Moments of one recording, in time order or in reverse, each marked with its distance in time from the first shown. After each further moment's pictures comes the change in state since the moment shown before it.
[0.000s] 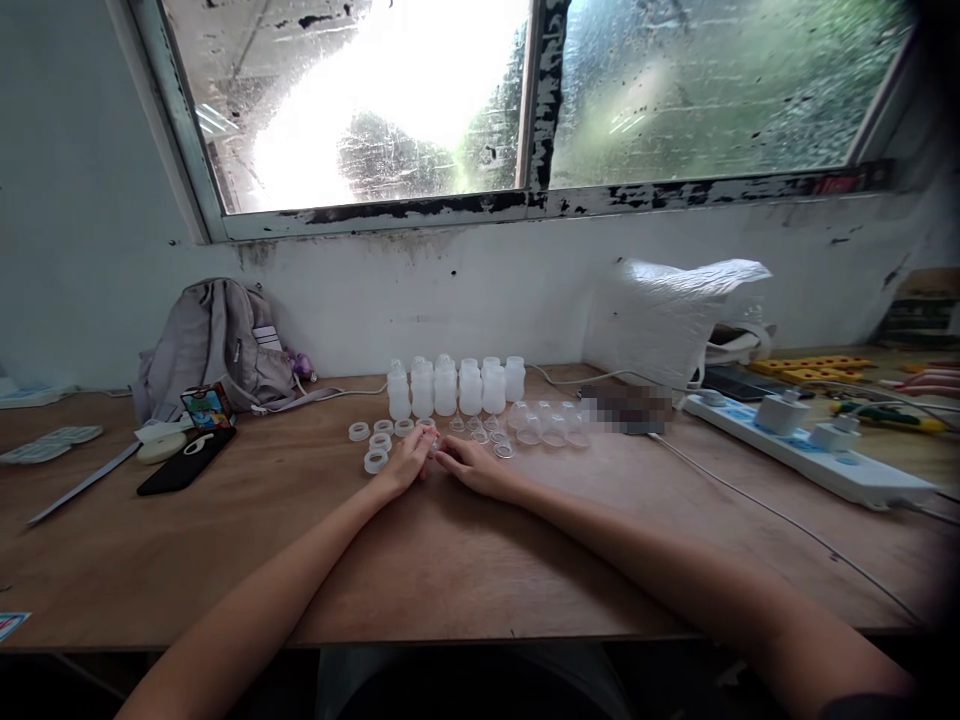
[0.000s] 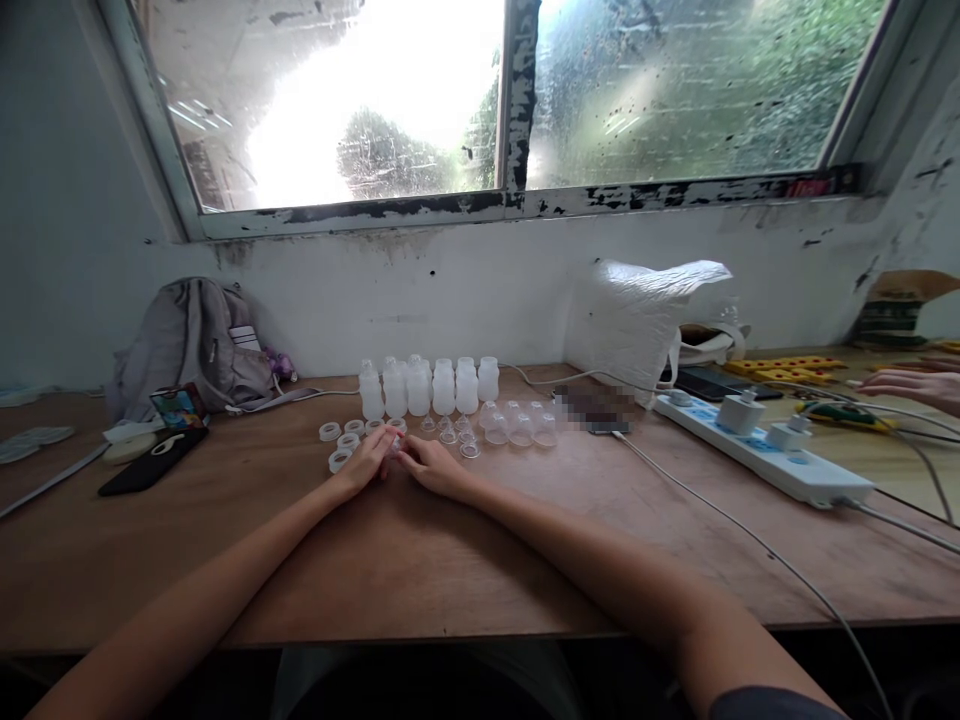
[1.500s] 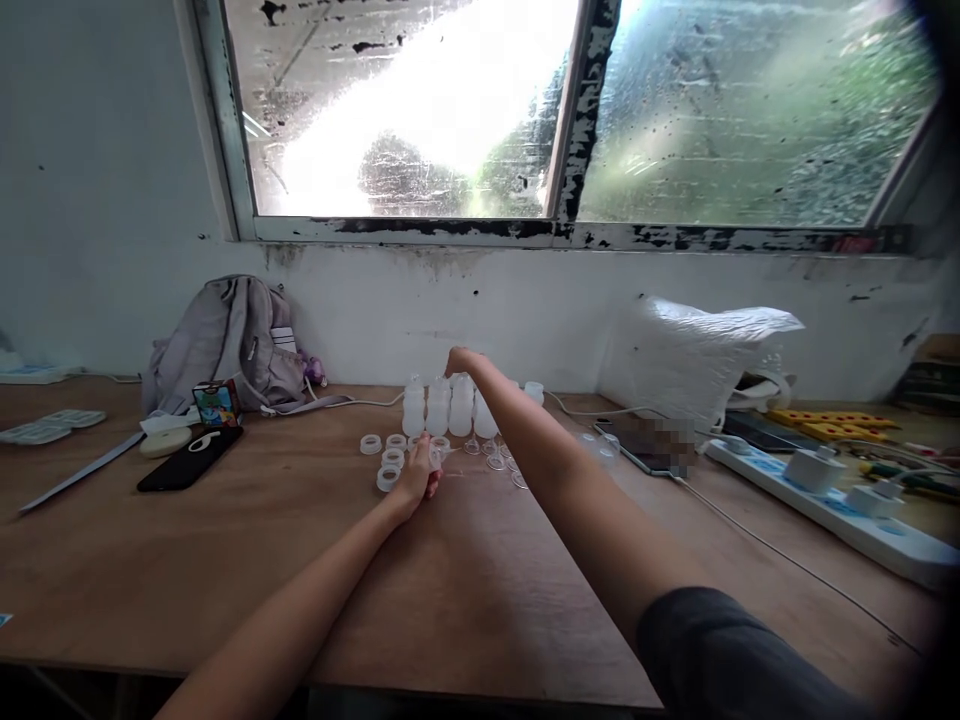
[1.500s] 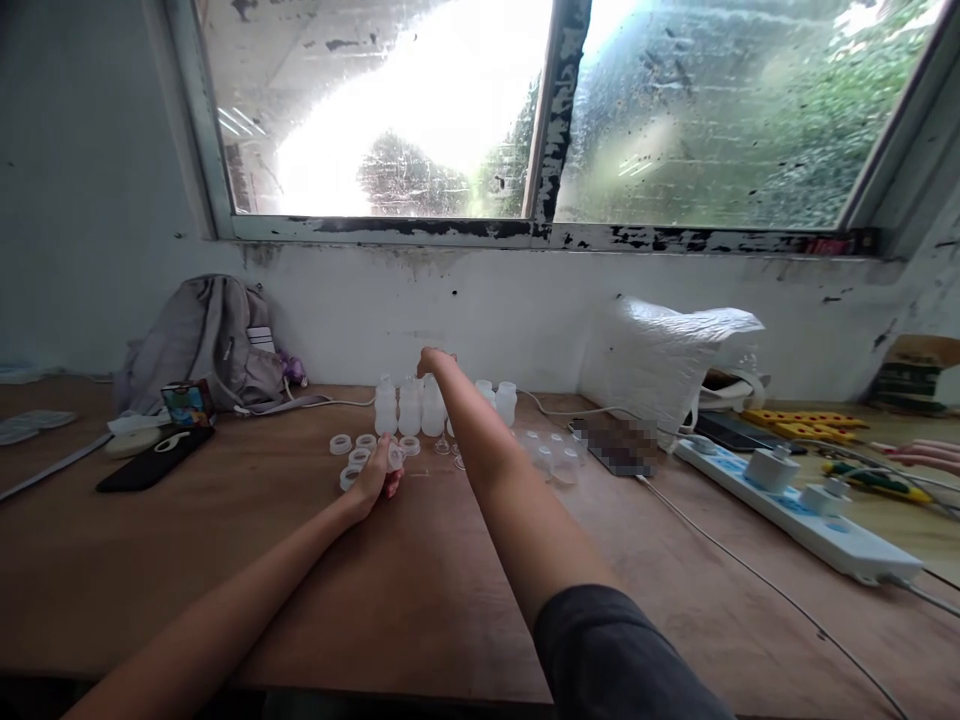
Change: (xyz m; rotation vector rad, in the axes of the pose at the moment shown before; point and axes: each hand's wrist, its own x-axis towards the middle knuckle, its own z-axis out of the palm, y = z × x) left_hand 0.009 -0.009 -0.008 -0.458 0.143 -0.158; right_hand 0.242 0.034 -0.065 -0.665 -0.192 0.635
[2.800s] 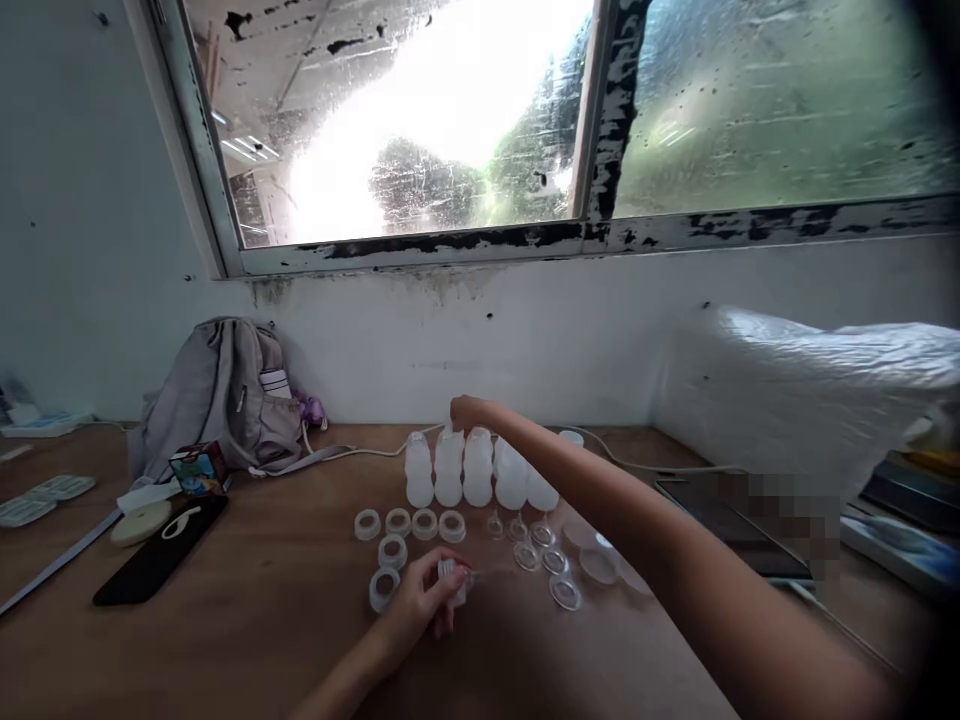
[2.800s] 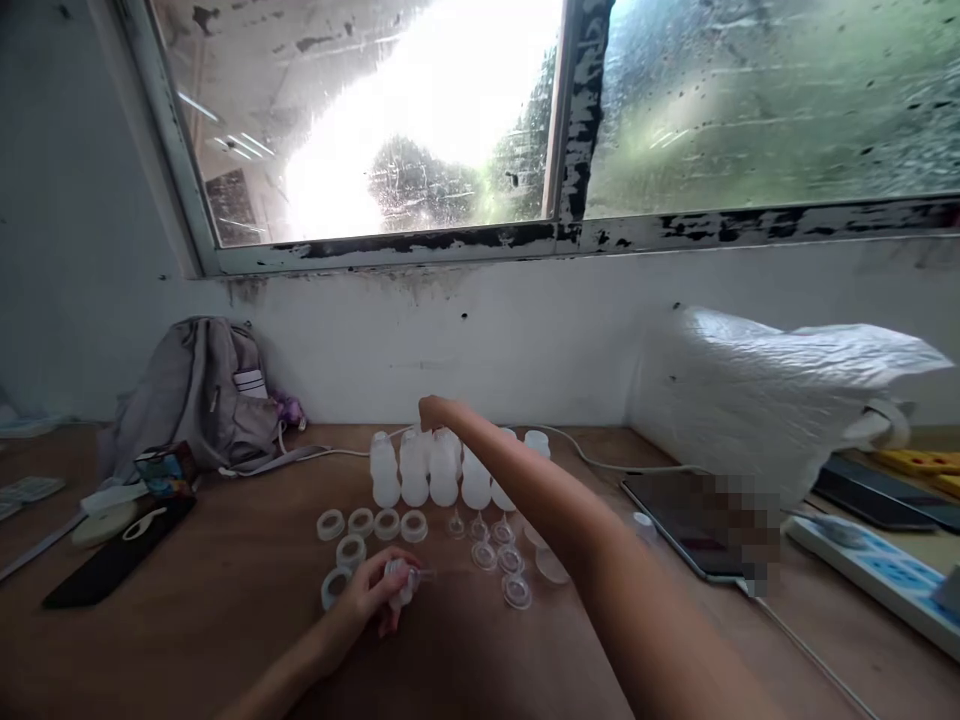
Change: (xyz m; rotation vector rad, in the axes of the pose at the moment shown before) left_hand 0.040 0.015 -0.001 0.044 -0.246 -0.113; right_hand 0.056 0.017 -0.021 -0.002 -0.255 -0.294
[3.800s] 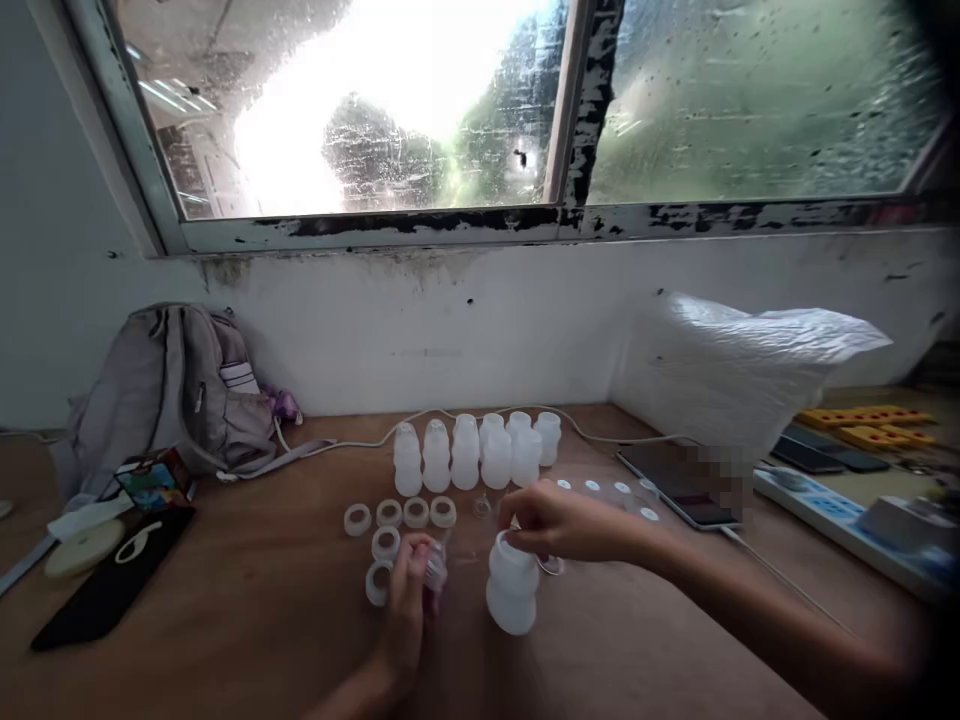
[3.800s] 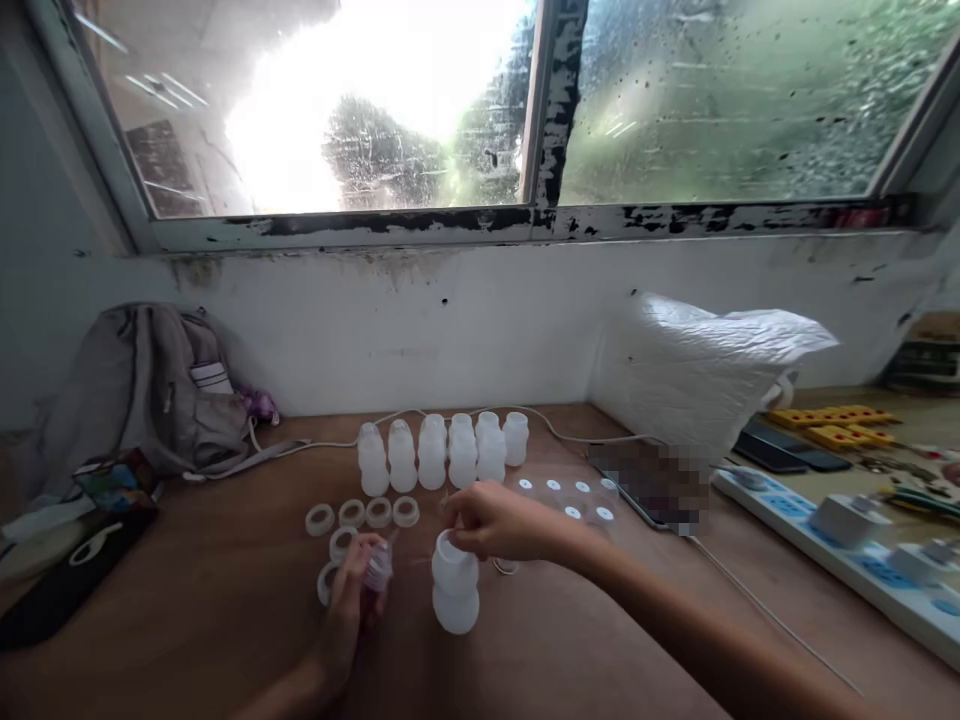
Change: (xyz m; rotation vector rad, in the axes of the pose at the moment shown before) left_hand -0.021 0.014 0.000 -0.161 0.344 0.056; right_hand -0.190 -0.001 0.049 0.531 -0.068 -0.228
